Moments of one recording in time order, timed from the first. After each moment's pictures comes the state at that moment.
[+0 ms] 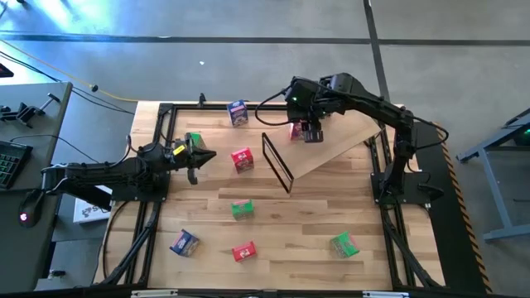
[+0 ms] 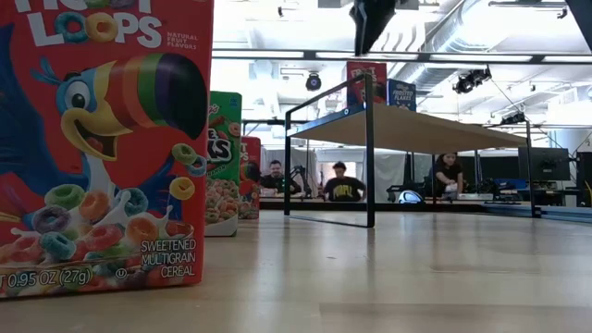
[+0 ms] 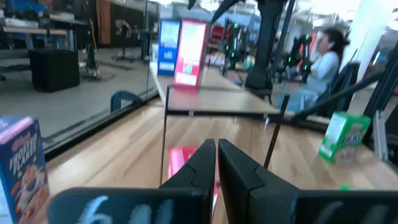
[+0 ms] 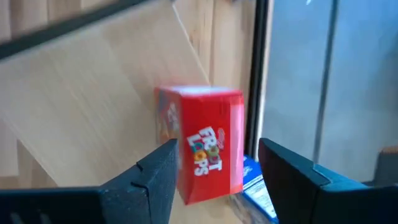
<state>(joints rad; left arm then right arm) 0.24 0.40 0.04 0.39 0.00 -0.14 -0.26 1.84 2.22 -1.57 0.26 -0.43</state>
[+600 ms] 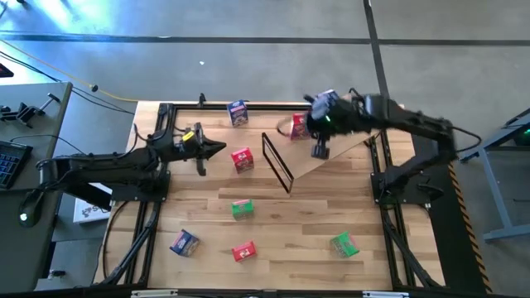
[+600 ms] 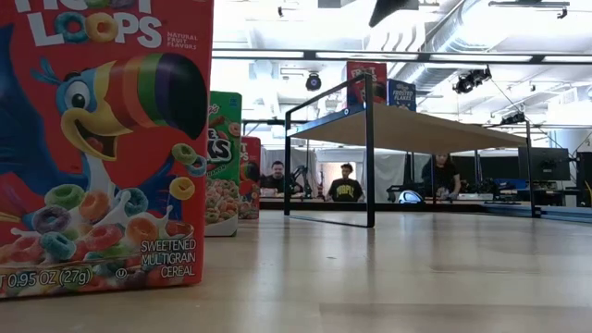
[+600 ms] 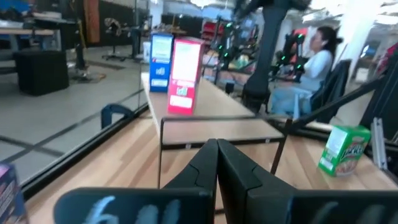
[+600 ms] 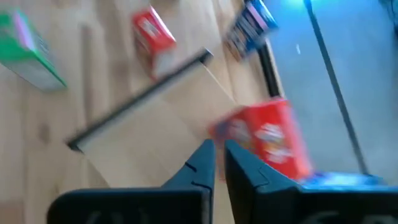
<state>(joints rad) 0.36 0.76 0.22 0.56 0.16 -0.12 -0.12 1.44 1.69 -1.14 0.23 -0.11</state>
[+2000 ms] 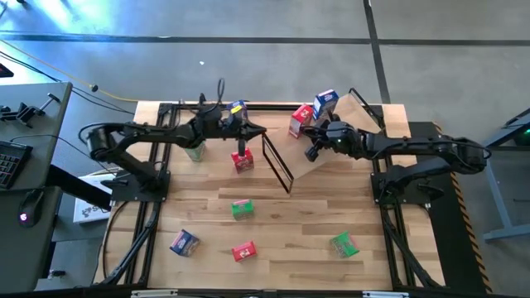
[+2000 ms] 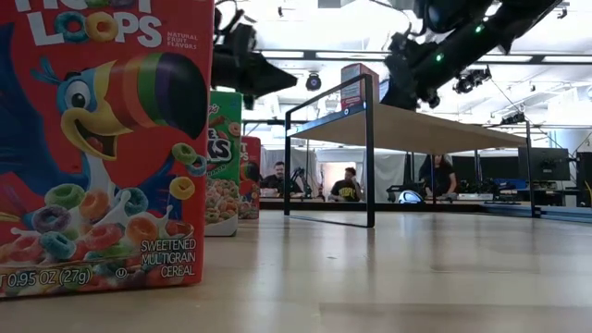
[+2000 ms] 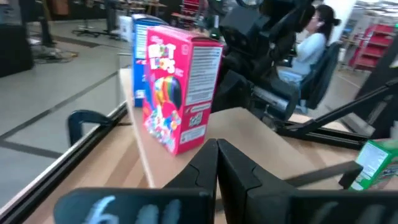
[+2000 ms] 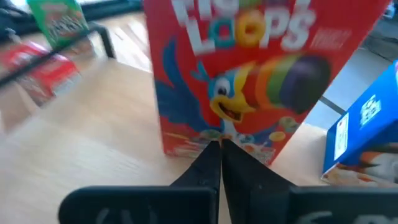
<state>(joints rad) 0.44 1.50 0.74 0.67 0.36 -0.10 -0.27 1.16 0.67 0.00 0.34 0.11</state>
